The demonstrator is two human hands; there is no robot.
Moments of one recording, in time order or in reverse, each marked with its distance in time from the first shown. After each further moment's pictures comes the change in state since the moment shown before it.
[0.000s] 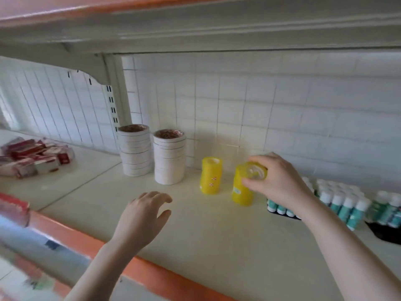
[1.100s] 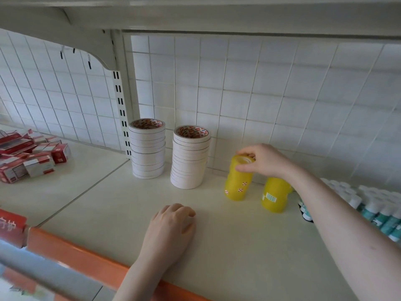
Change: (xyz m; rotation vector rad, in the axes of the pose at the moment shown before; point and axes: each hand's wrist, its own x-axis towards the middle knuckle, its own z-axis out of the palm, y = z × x) left_hand 0.019 -0.045 0.035 -0.183 -0.095 0.006; right_hand 0.109 -0.021 0.074 -0.068 -0.322 0.008
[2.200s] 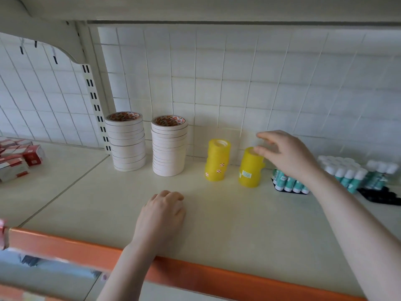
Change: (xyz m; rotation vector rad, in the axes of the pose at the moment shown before) left_hand -0.006 0.015 -0.001 -0.010 -0.064 -0.023; right_hand -0.094 0.037 -0.018 -0.057 0.409 0.070
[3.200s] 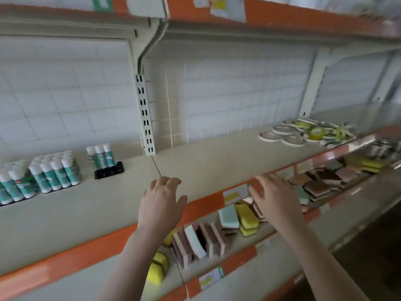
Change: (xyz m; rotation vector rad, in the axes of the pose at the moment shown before) left_hand -0.162 0.533 0.183 -0.081 -0.157 0.566; right_hand -0.432 0.331 -0.307 -0.627 0.275 0.647
